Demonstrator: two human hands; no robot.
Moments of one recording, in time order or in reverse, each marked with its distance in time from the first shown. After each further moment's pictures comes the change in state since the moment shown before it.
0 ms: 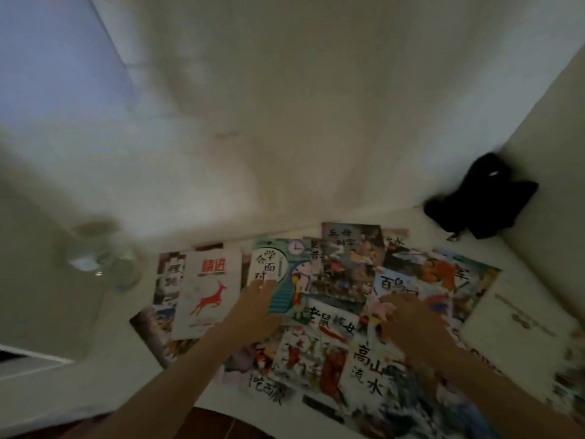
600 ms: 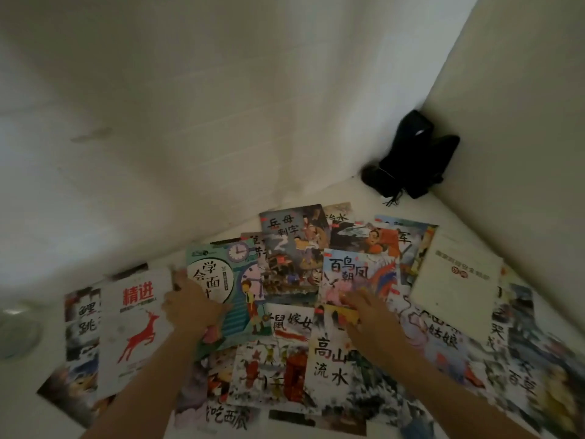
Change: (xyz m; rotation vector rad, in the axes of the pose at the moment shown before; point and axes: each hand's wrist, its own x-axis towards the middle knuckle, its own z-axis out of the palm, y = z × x) left_hand 0.090 -0.004 0.021 -0.216 0.197 -0.509; right_hand -0.002 0.040 0.057 0.044 0.222 0.078
